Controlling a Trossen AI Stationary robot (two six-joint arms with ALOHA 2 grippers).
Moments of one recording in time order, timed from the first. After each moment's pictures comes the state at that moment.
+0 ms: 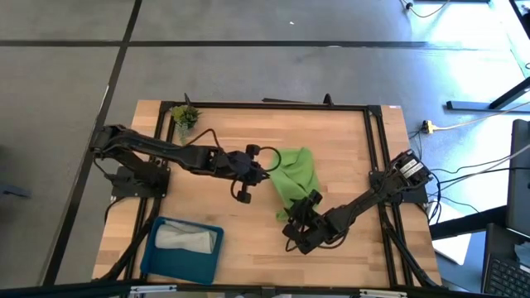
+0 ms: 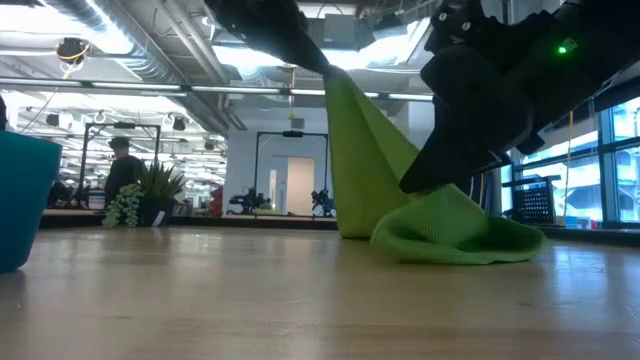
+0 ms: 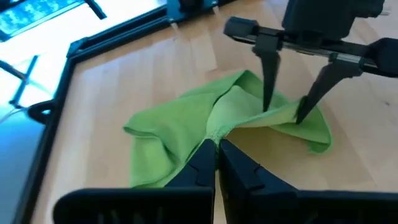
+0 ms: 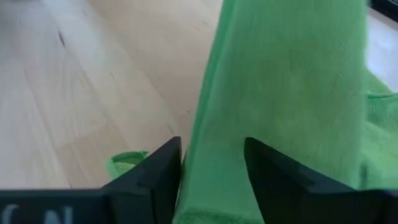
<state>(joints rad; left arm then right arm) -0.10 1.49 1.10 -0.22 -0.18 0.26 0.58 1.89 1.06 -0.36 0.89 0.99</state>
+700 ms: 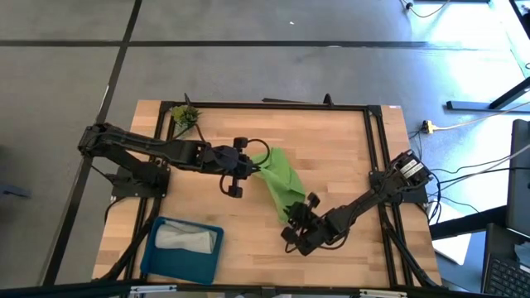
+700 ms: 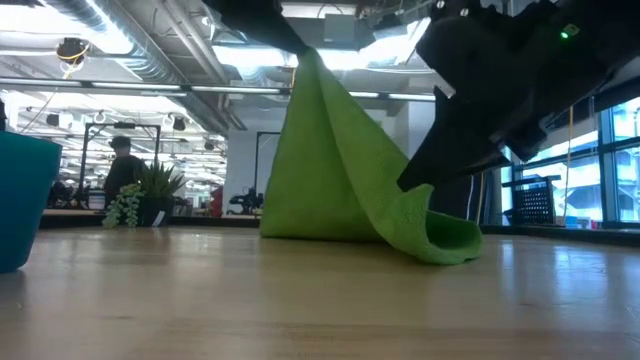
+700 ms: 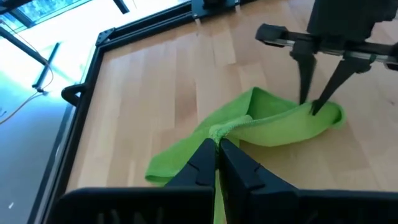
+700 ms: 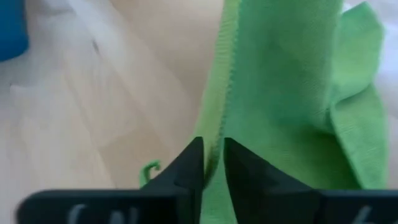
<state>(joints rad) -0.11 1.36 1.10 -0.36 -0.26 0.21 0.59 1.89 1.06 -0.28 0.84 1.02</state>
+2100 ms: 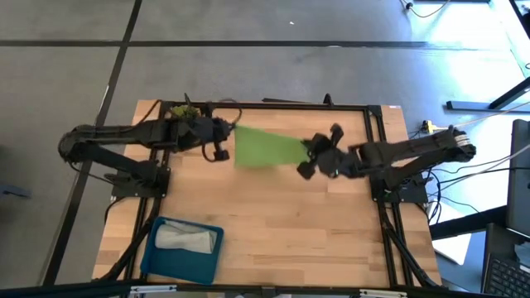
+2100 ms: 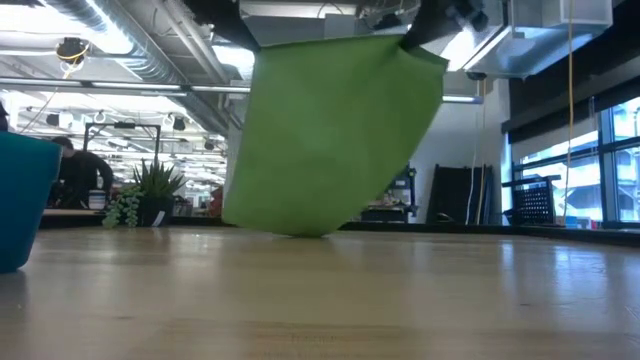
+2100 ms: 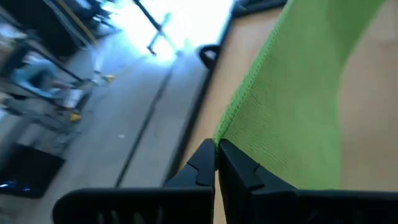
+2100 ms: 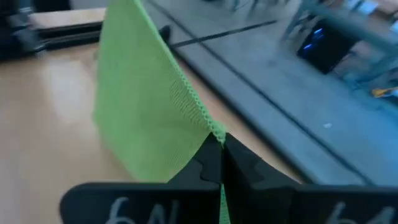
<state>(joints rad) 0.10 1.13 1.10 -0.54 -0.53 0.25 0.19 1.30 1.15 -0.57 0.85 0.37</state>
